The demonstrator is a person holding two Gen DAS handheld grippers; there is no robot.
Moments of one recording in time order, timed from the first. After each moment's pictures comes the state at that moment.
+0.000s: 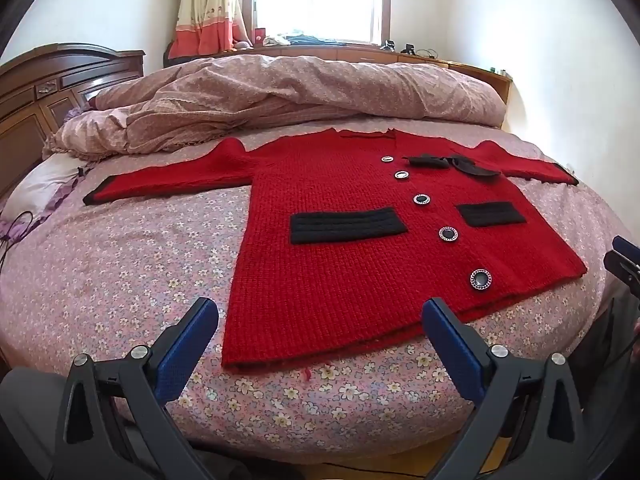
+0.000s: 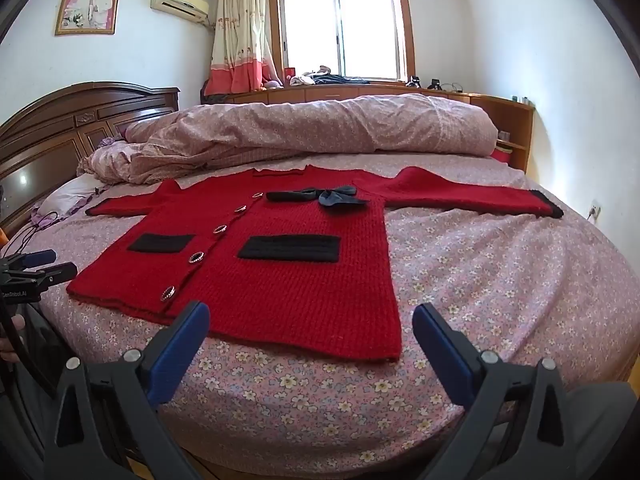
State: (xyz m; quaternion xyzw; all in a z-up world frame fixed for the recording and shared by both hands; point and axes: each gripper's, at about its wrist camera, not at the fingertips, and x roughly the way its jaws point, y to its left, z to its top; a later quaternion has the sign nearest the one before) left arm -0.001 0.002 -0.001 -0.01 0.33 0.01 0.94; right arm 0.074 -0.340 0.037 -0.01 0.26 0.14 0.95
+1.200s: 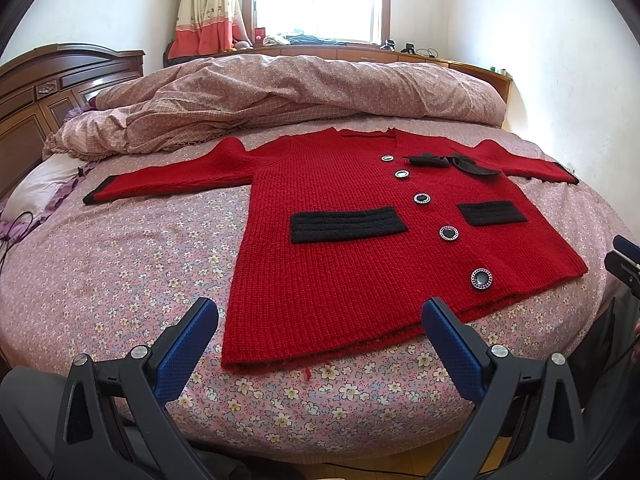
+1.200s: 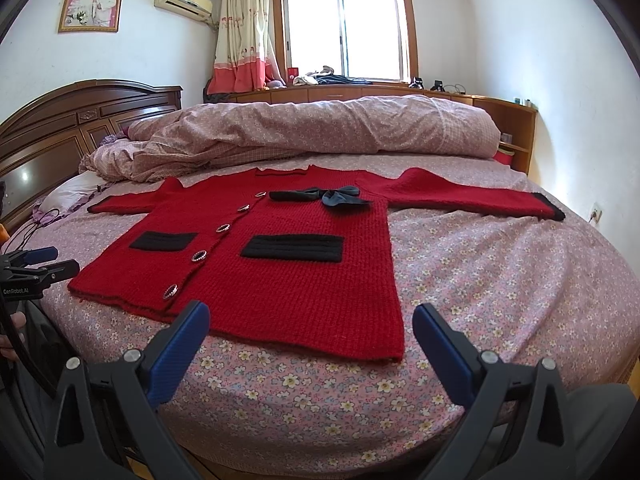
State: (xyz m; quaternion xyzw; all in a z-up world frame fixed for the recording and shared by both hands) left arm -0.001 0.003 0.000 -0.01 0.33 0.01 0.94; right arm 0.073 -0.338 0.039 -0.01 0.26 0.14 0.95
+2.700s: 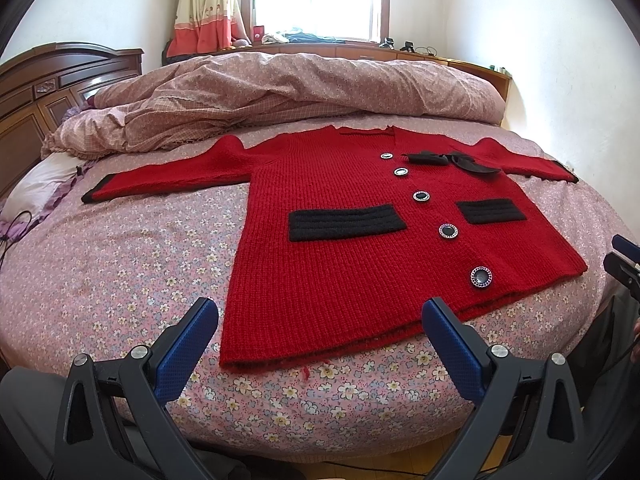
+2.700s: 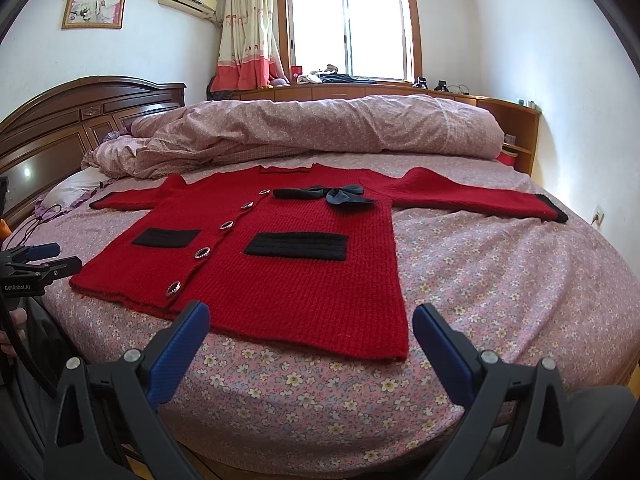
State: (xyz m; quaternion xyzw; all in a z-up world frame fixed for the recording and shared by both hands) left arm 0.000 0.001 -0.003 -0.01 0.33 0.01 0.94; right arm 0.071 -0.334 0.040 -0.01 0.26 0.14 0.95
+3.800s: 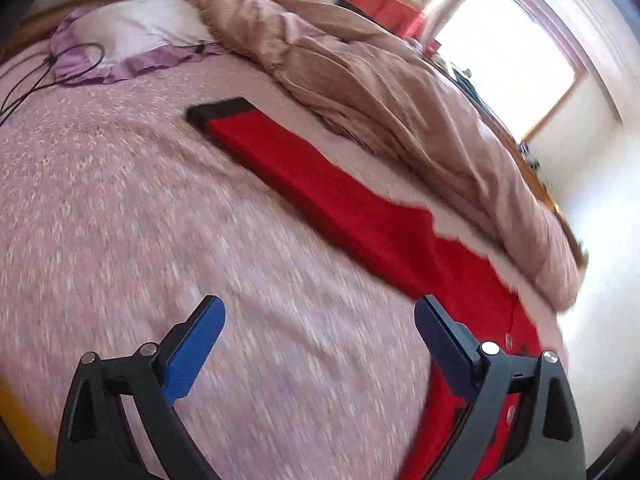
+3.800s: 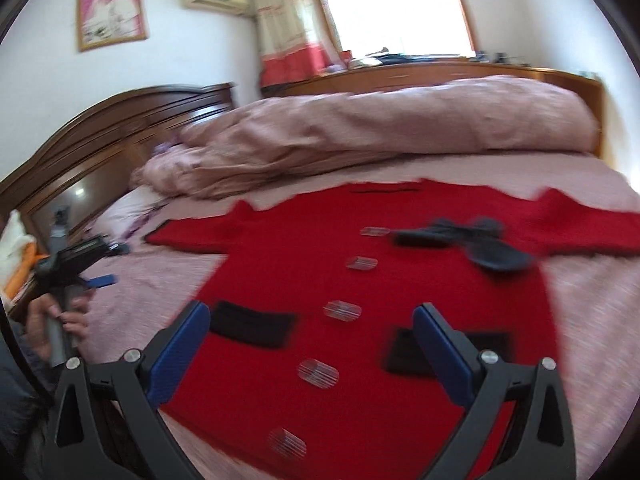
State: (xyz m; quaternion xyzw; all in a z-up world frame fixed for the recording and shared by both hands) left arm 0.105 0.283 -0.007 -0.36 0.32 0.15 0.87; right arm 0.195 -0.187 0.067 0.04 0.30 0.29 0.91
